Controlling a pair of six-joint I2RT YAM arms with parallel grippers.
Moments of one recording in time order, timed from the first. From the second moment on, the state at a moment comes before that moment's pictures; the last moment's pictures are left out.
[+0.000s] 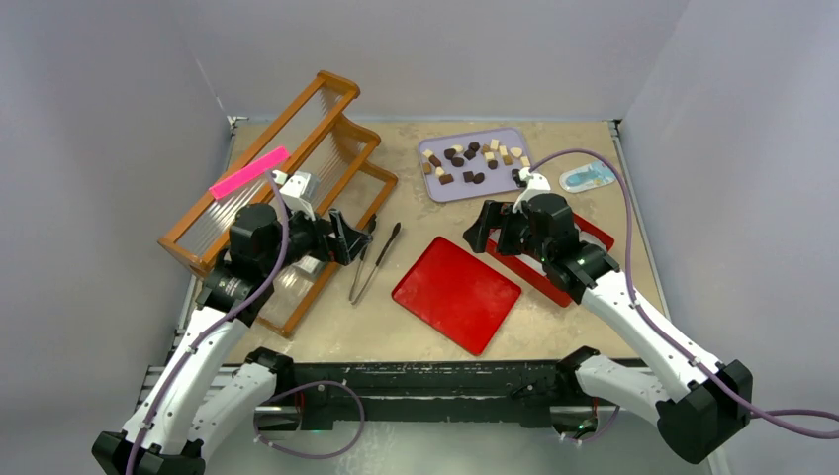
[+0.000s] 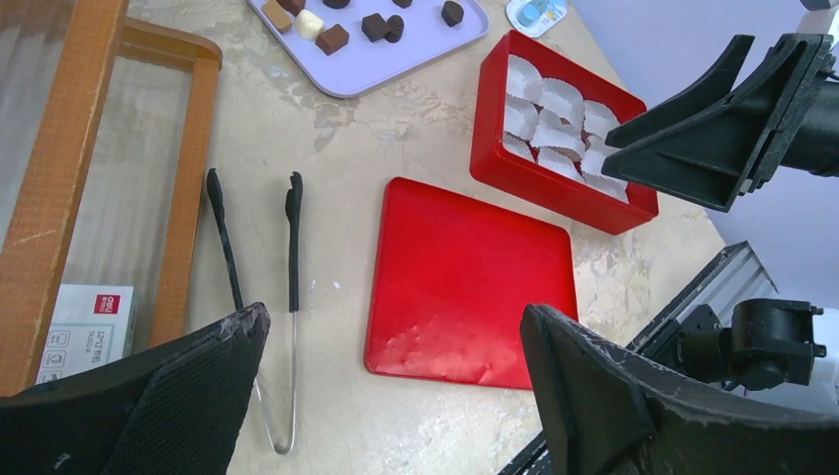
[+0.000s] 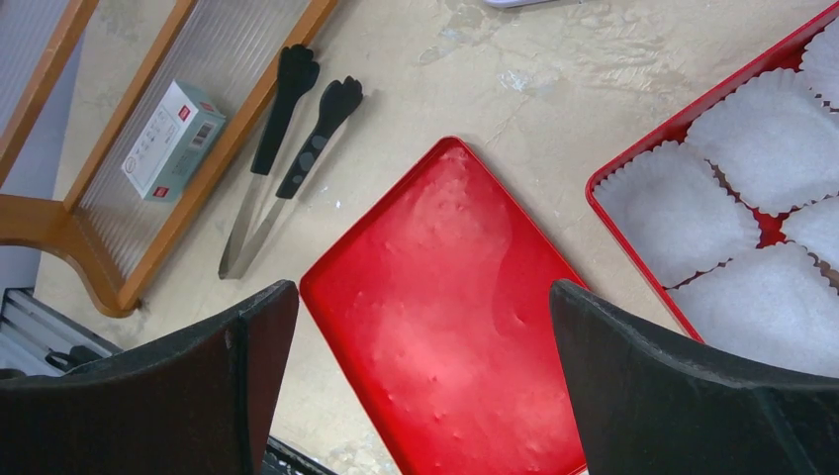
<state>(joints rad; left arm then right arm) -0.33 0.77 0.82 -0.36 0.36 -0.34 0.51 1.01 0.84 -0.37 -0.05 0.49</state>
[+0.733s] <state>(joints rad) -0.33 0.67 0.82 -0.39 0.26 -0.30 0.51 1.08 0.85 -0.37 -0.08 0.61</state>
